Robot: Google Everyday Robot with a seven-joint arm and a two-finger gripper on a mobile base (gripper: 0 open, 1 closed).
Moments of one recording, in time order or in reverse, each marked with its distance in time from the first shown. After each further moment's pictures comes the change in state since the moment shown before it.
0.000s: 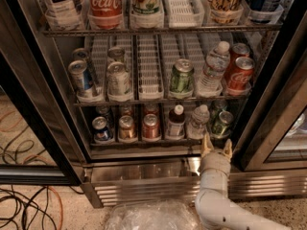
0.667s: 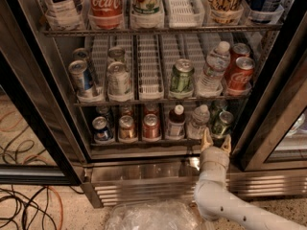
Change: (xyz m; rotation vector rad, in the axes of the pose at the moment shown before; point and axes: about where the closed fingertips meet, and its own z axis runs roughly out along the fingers) arm -0.001 0.004 0.022 0.015 0.005 0.000
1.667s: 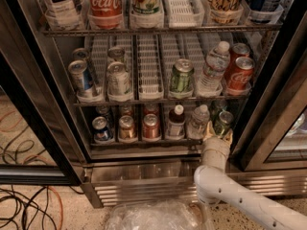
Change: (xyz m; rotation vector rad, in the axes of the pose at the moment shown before) arm 0.004 -0.008 0.042 0.073 0.037 0.031
